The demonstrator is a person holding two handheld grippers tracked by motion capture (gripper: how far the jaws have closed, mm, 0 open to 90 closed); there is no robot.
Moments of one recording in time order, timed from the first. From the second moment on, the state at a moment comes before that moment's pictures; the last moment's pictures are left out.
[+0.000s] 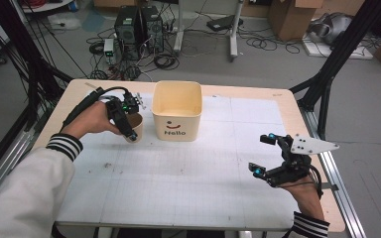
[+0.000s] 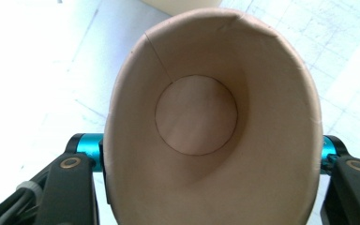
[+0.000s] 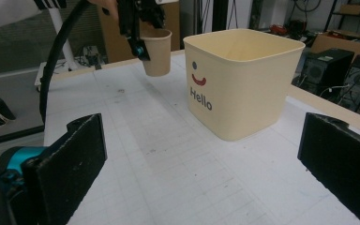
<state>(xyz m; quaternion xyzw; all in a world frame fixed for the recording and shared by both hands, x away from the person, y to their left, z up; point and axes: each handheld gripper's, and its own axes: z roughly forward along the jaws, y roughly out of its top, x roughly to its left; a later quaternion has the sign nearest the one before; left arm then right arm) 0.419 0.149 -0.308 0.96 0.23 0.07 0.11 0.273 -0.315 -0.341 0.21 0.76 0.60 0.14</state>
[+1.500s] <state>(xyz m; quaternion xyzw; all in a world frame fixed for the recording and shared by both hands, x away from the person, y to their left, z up) 0.420 0.129 -0.168 0.97 0.19 0.09 0.13 0.272 -0.317 -0.340 0.21 0.76 0.60 0.15</state>
